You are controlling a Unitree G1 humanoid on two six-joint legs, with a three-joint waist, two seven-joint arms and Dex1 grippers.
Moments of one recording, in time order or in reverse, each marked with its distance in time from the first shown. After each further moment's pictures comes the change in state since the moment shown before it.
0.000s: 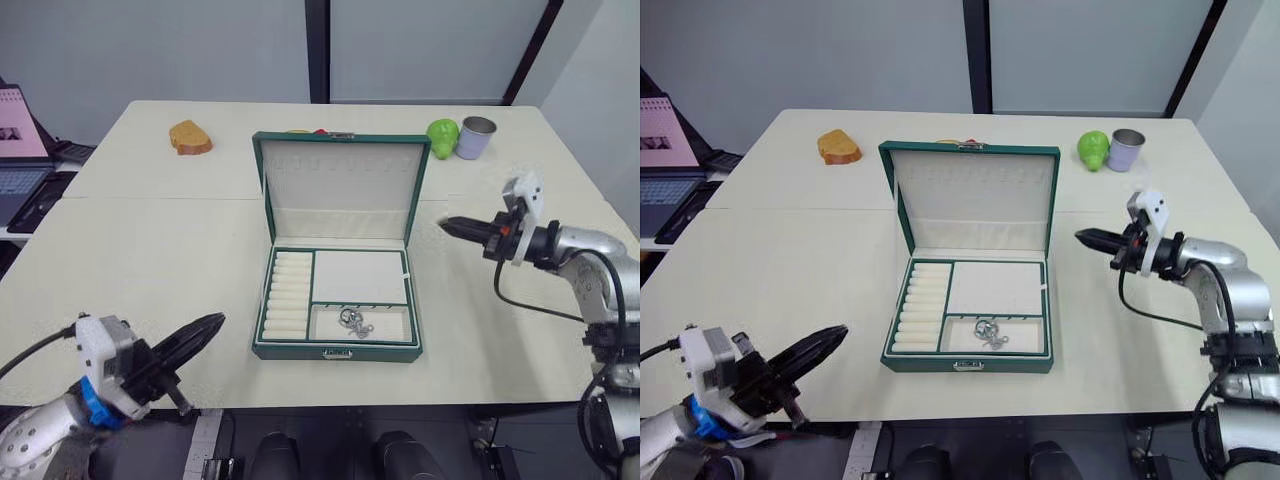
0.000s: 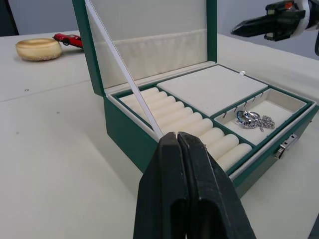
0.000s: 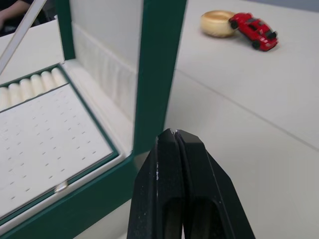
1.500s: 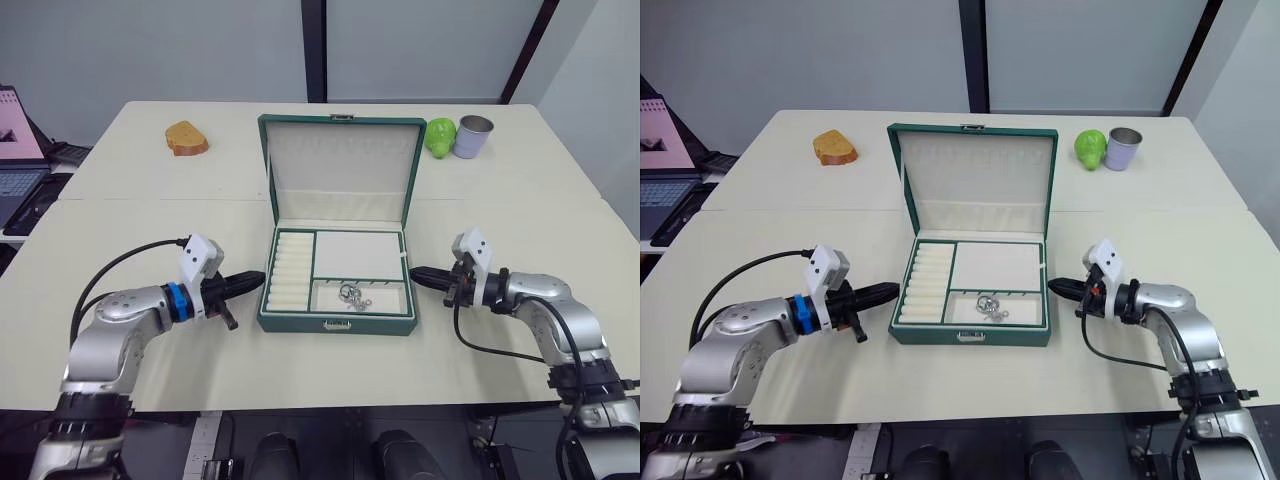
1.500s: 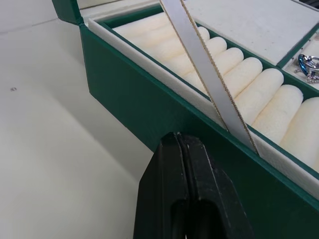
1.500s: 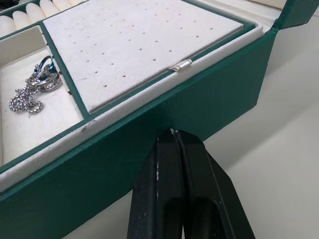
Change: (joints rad) left arm -0.765 0.249 -0.404 0.536 0.225 0.315 -0.015; right arm 0.336 0.122 0.105 -0.316 -0.067 0.083 -0.058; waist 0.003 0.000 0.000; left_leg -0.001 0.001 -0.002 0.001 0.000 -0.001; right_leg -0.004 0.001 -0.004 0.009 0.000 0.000
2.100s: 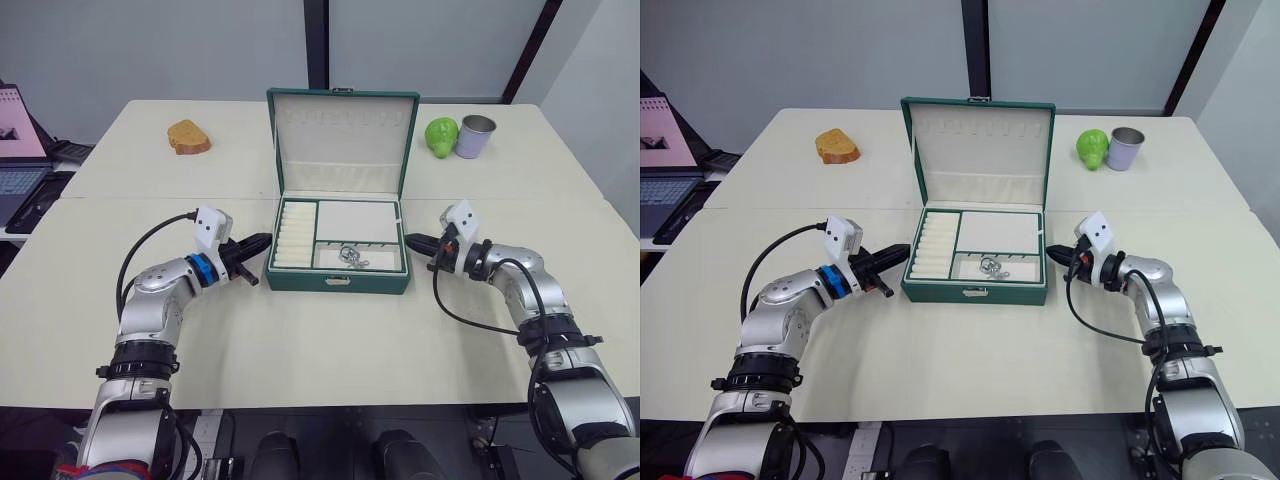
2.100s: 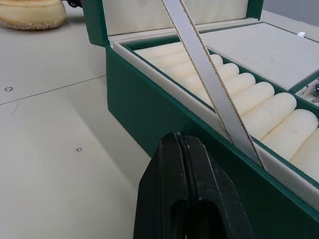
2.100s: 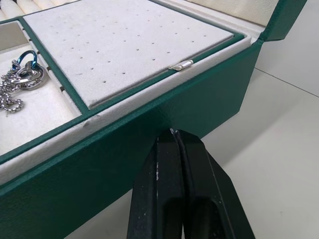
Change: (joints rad) left arm -0.337 -0.169 -0.026 0.525 0.078 -0.305 0.073; right arm -0.311 0.089 0.026 0.531 -0.112 -0.343 -0.076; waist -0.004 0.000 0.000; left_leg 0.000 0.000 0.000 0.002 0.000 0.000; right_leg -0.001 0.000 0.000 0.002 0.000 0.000
